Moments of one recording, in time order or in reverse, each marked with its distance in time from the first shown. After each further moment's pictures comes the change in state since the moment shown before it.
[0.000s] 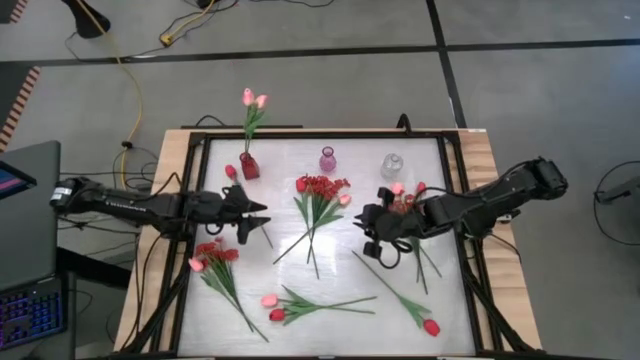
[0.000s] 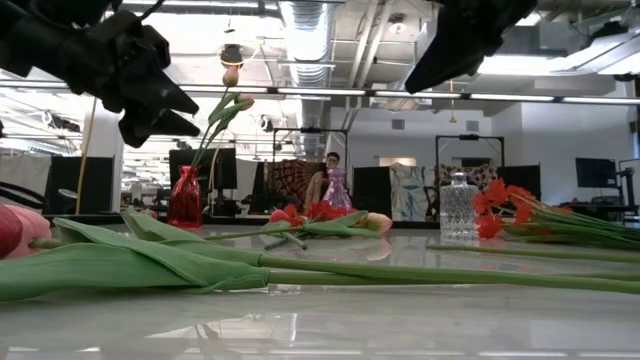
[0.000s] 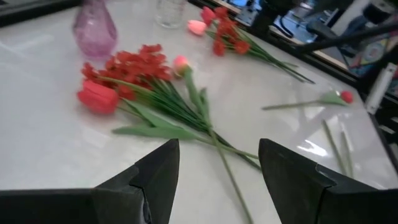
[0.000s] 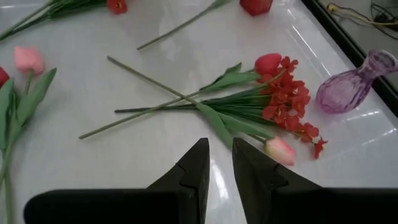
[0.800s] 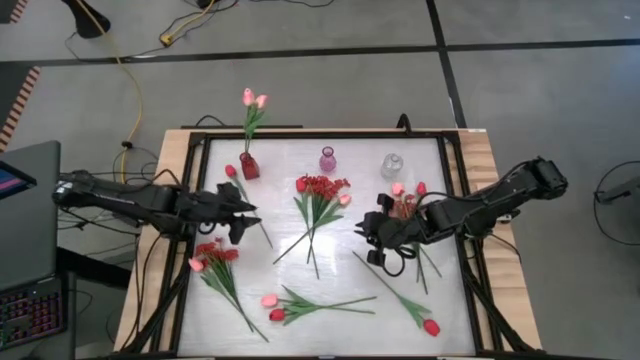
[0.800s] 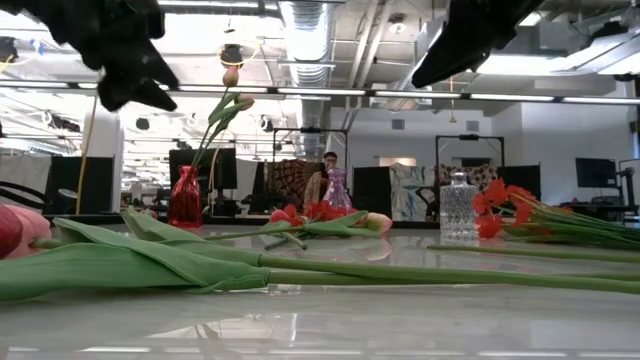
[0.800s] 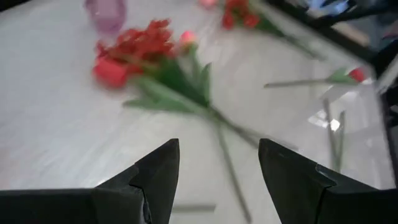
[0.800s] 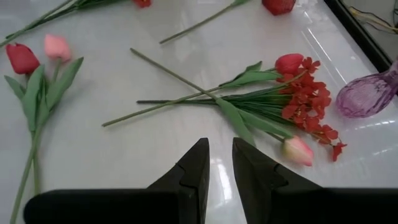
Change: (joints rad) left arm -0.088 0.004 0.304 -0.545 -0.076 -0.129; right arm 0.051 0.000 0.000 -0.003 -0.023 -0.003
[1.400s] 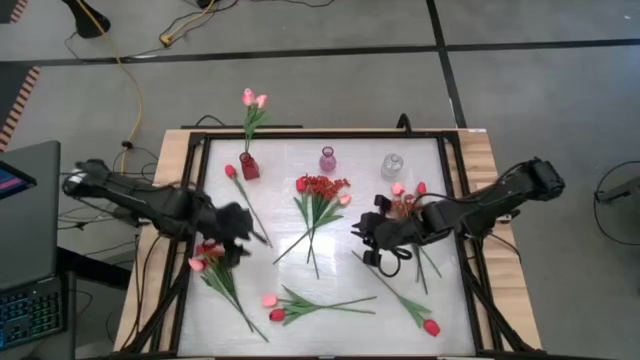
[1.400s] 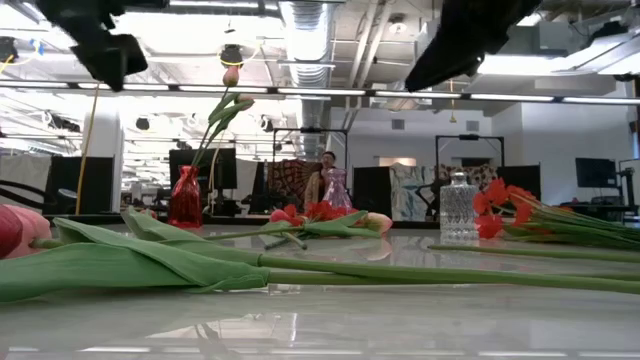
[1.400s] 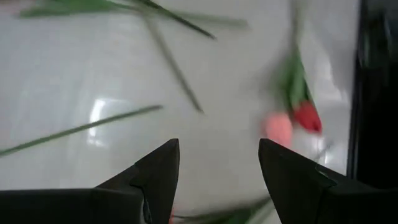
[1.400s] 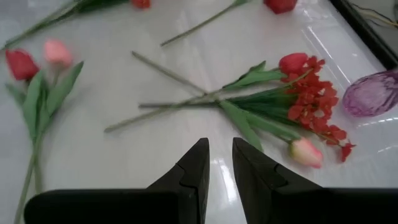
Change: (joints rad) left arm -0.163 0.333 0.316 -0.355 0.311 0.090; right arm -0.007 0.039 0.000 0.043 0.001 0.020
